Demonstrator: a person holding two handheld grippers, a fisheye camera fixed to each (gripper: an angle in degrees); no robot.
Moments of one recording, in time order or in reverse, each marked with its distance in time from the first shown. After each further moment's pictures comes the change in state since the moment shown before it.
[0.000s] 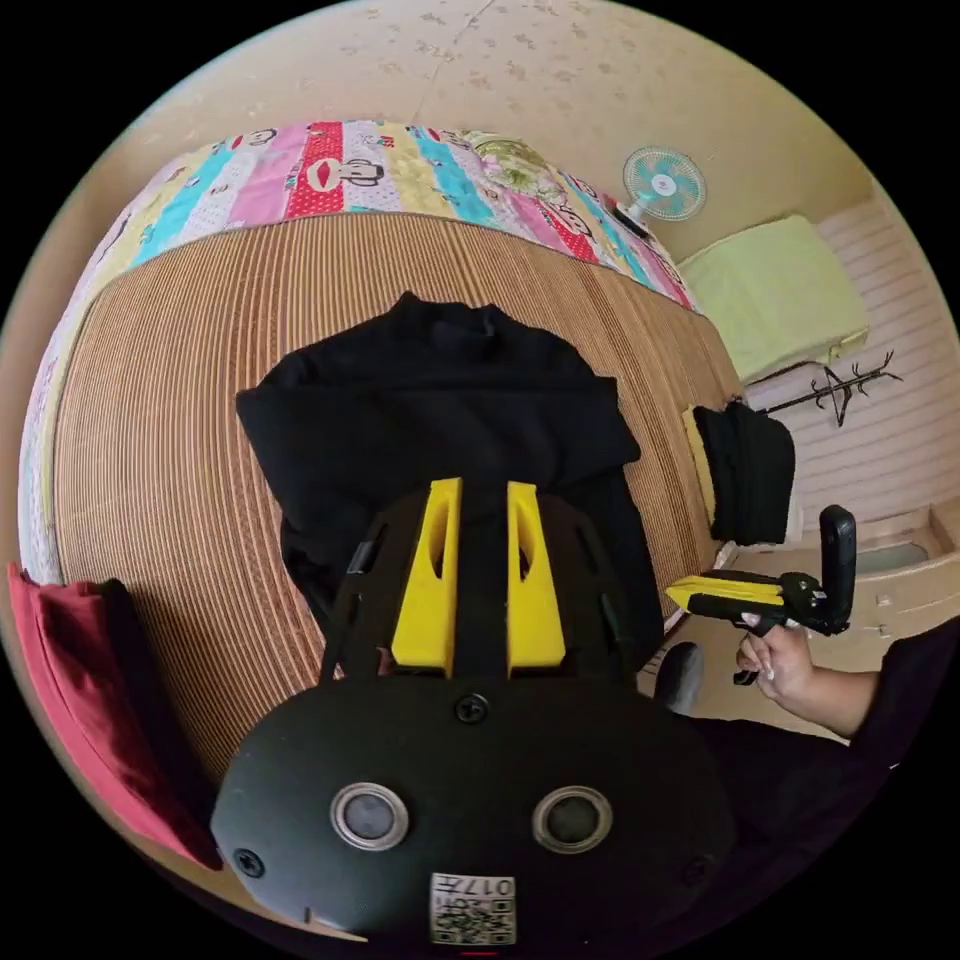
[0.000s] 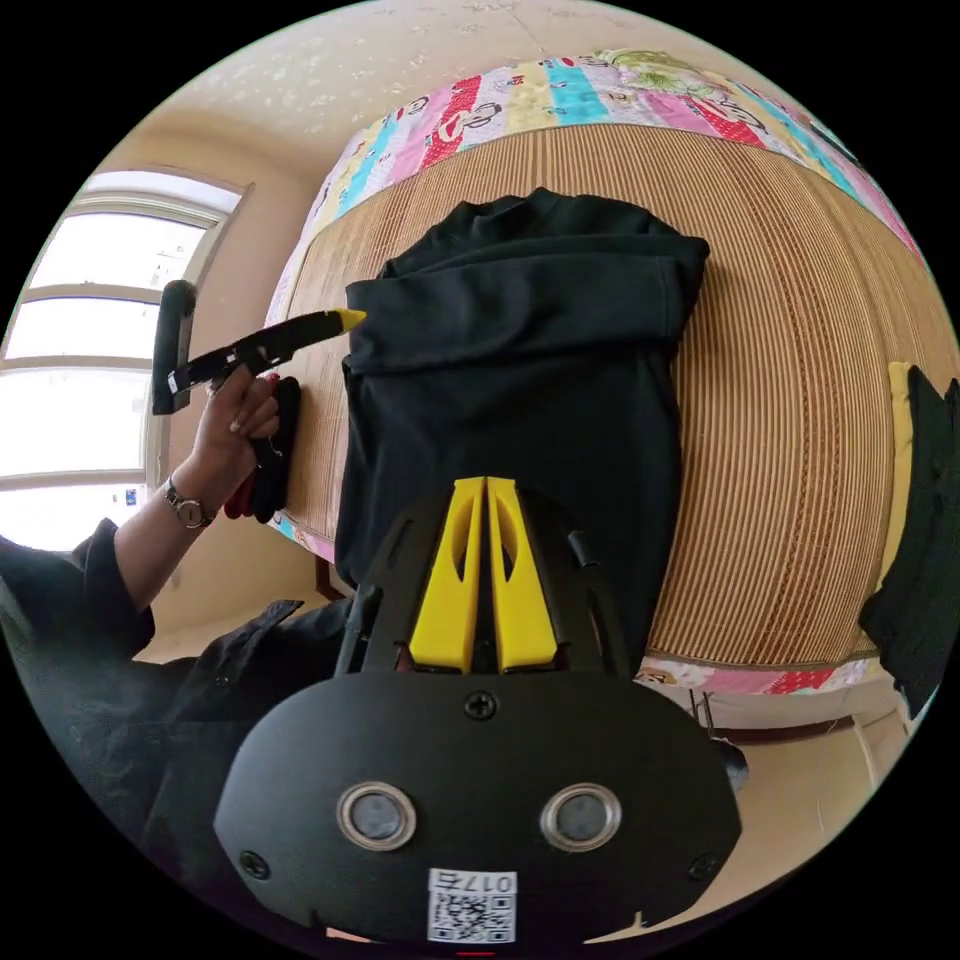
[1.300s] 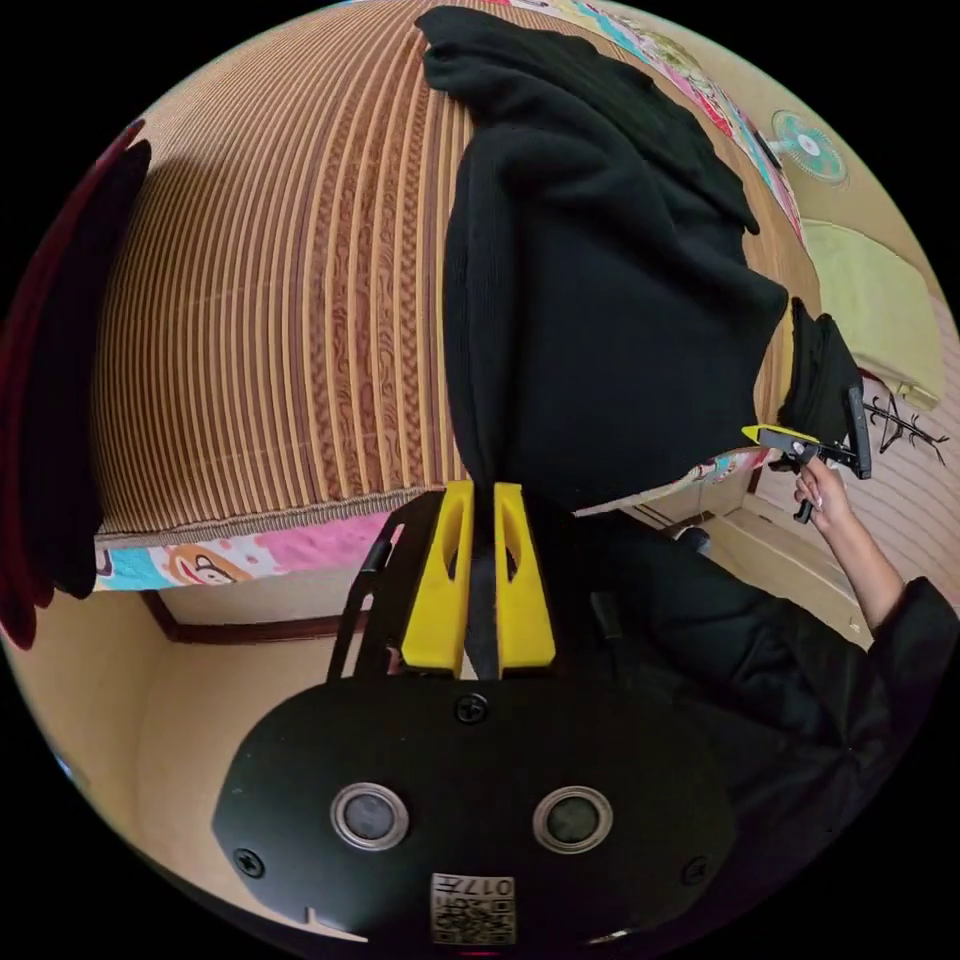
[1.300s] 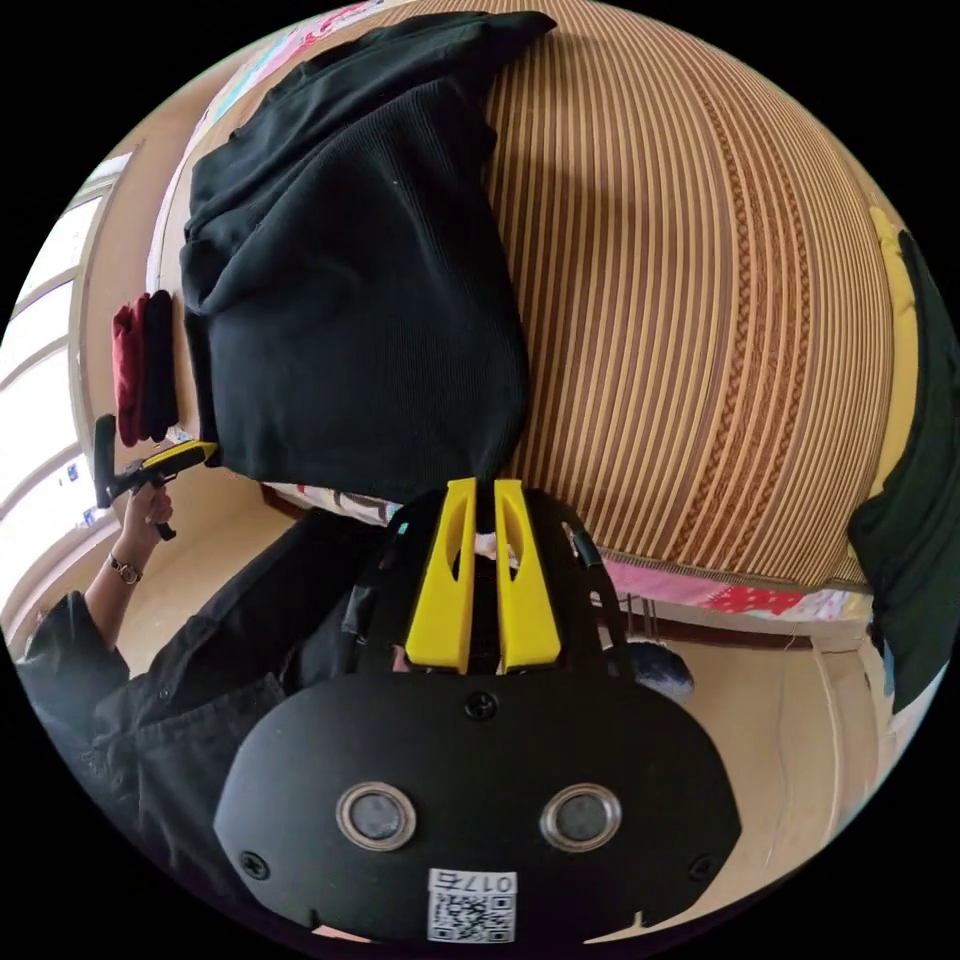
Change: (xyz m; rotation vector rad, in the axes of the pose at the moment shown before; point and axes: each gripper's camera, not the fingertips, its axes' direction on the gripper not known) left arm -0.148 0.258 0.068 -0.450 -0.006 -0.227; right arm 0.105 0.037 -0.087 -0.376 0.074 0.016
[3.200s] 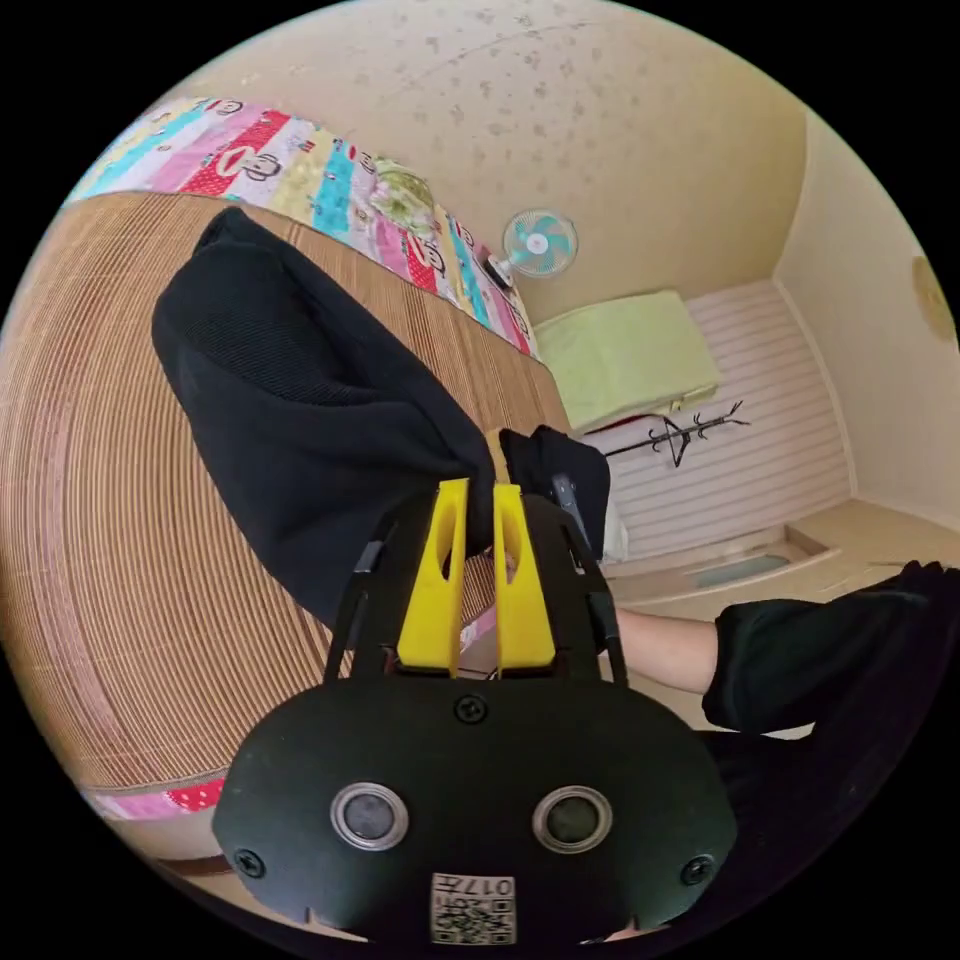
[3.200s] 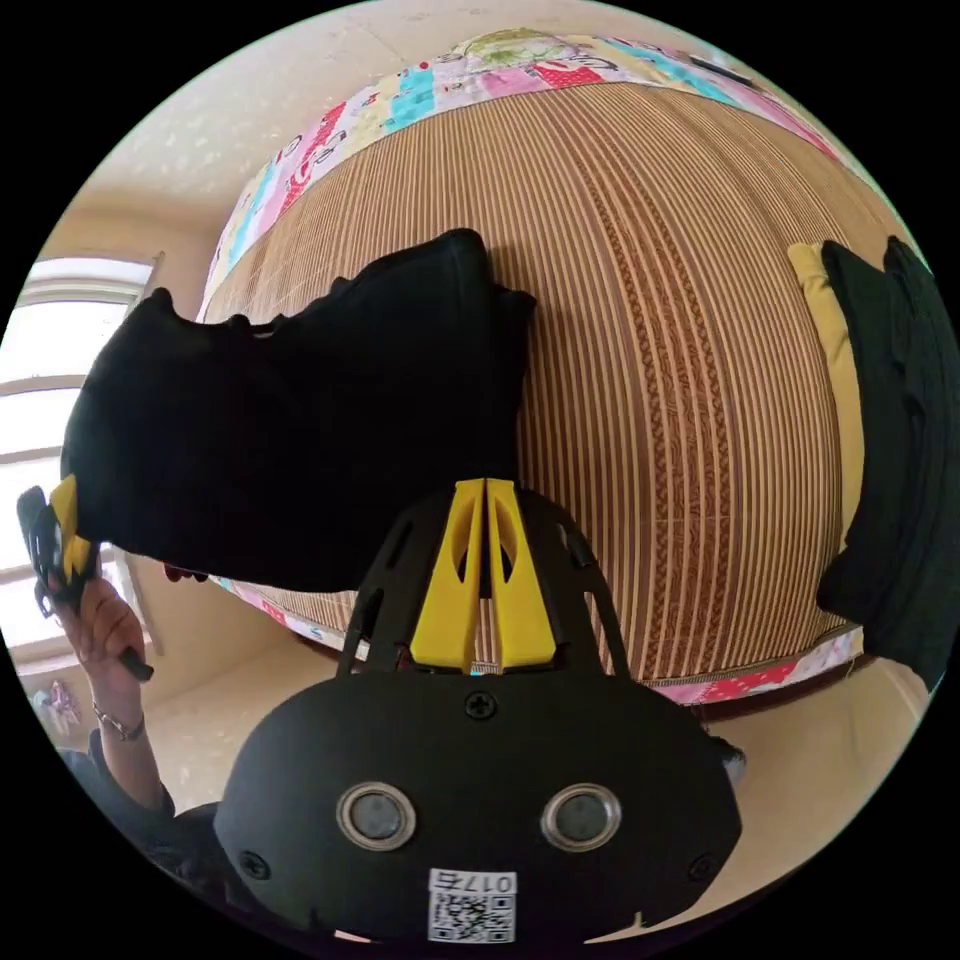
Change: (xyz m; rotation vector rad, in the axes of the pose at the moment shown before) left arm 0.225 -0.125 -0.070 0.482 0.496 0.411; right arm -0.018 -0.019 -0.077 0.485 -0.132 0.167
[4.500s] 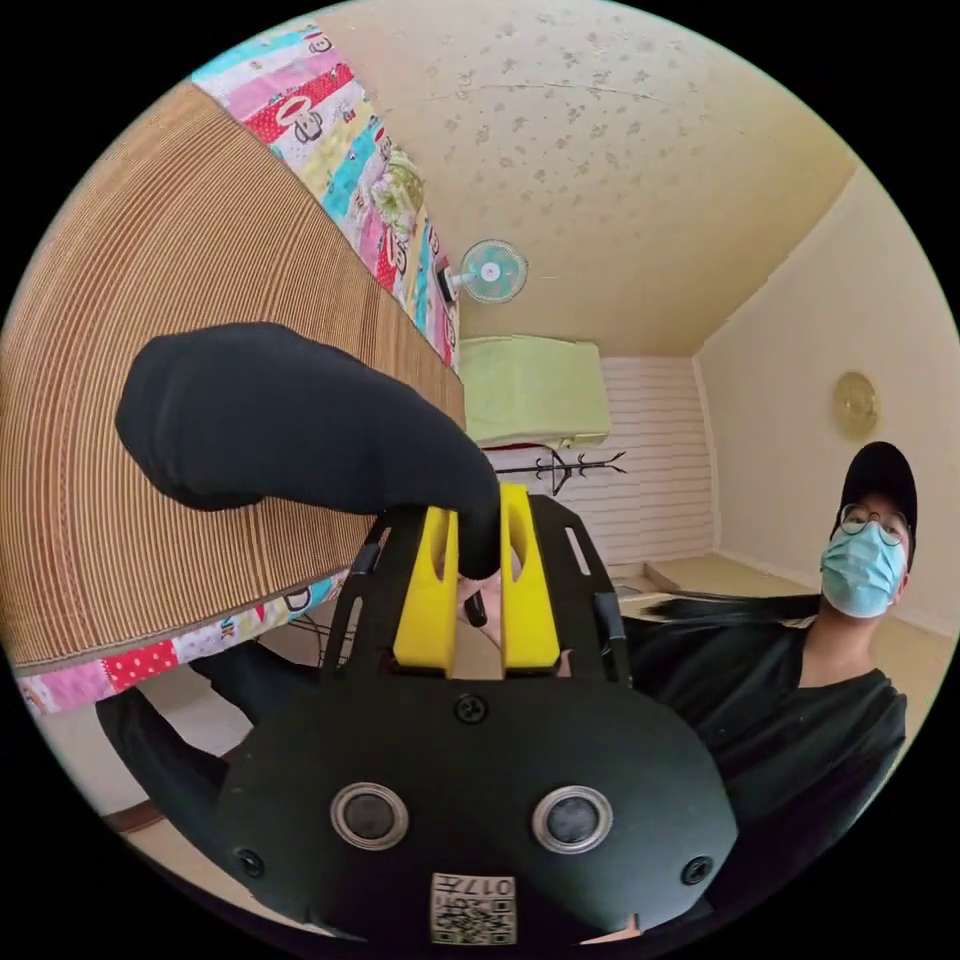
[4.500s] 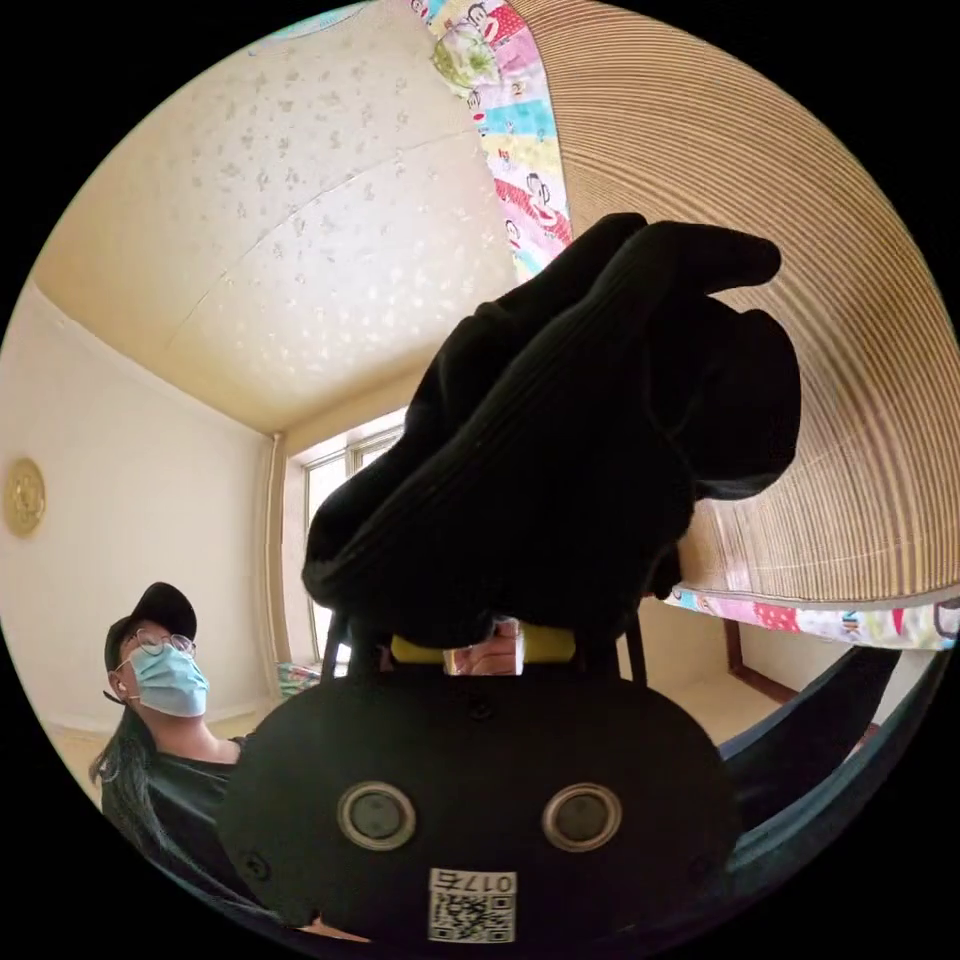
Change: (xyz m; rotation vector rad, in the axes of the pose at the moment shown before) left arm 0.020 0.054 -0.092 0.106 0.381 -0.199; right arm -0.078 0.066 -0.054 0.011 -1.321 0.196
